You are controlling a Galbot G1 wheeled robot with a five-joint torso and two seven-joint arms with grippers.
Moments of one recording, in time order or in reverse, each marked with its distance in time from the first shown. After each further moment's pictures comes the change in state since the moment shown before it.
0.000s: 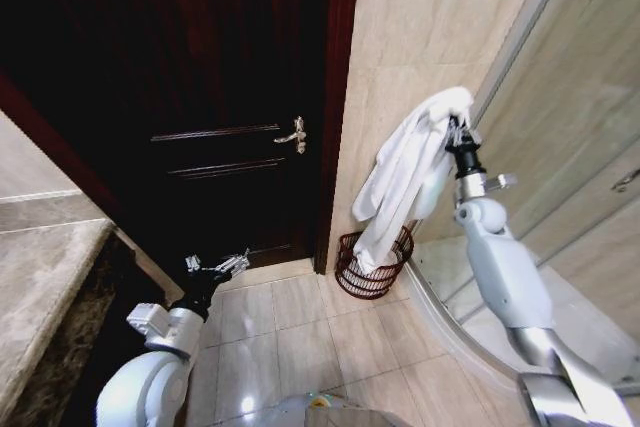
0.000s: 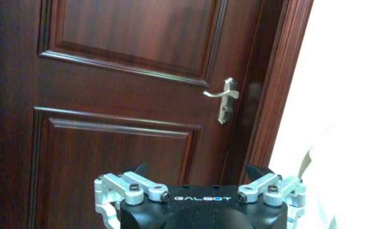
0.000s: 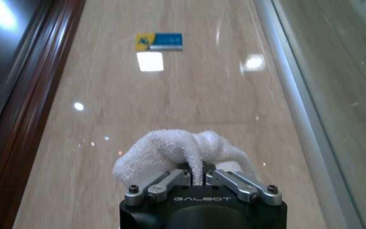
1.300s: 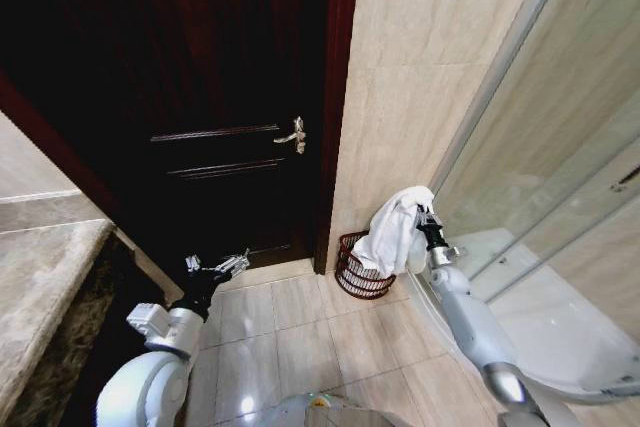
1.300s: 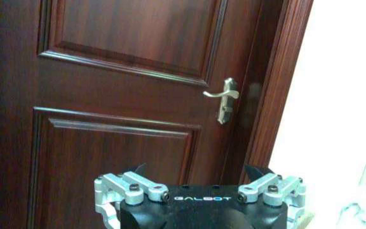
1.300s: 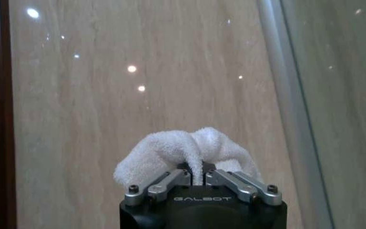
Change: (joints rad) left arm 0.000 0.000 0.000 0.000 0.000 0.000 0.000; right arm -0.117 0.118 -0.050 -0.406 -0.020 0.117 -0.087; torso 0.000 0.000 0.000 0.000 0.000
